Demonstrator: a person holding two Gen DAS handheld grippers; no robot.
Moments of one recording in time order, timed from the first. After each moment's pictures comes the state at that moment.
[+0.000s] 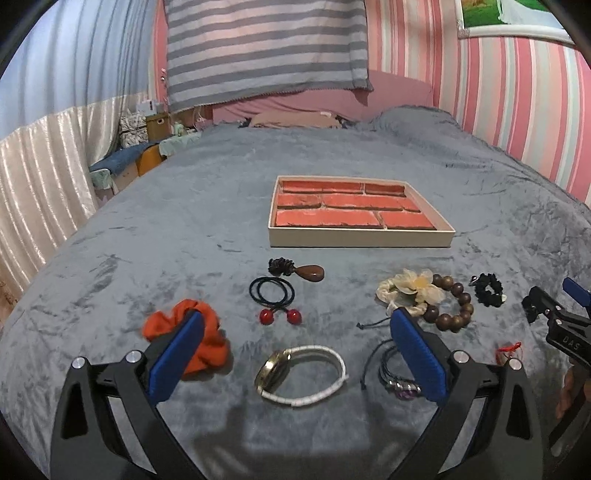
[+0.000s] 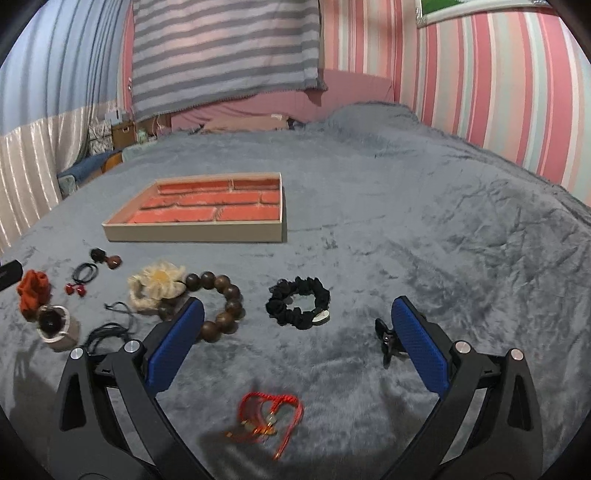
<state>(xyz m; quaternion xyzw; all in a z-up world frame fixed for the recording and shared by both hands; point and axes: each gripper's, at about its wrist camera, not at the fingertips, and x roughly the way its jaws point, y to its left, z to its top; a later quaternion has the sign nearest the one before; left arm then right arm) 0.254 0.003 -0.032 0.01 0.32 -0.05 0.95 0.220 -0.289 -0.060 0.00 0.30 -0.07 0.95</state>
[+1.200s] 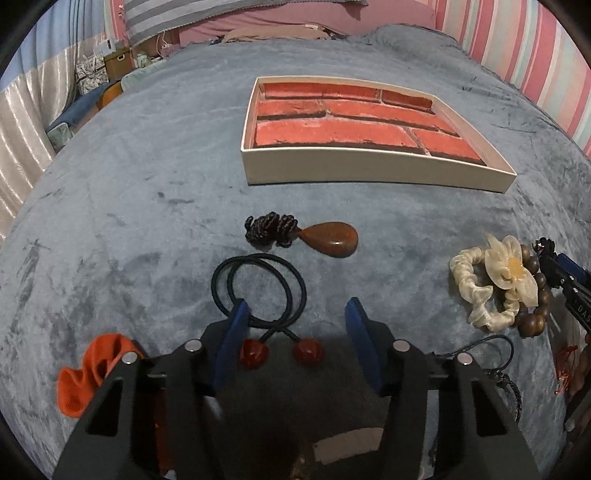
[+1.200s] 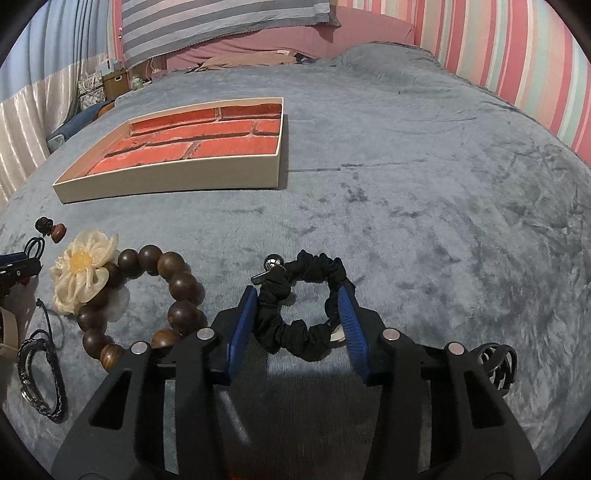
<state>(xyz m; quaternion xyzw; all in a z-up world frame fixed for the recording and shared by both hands) 0.387 0.010 -0.119 0.03 0.48 -0.09 0.87 0.318 -0.306 -0.125 0.00 0.41 -0.05 0.91</state>
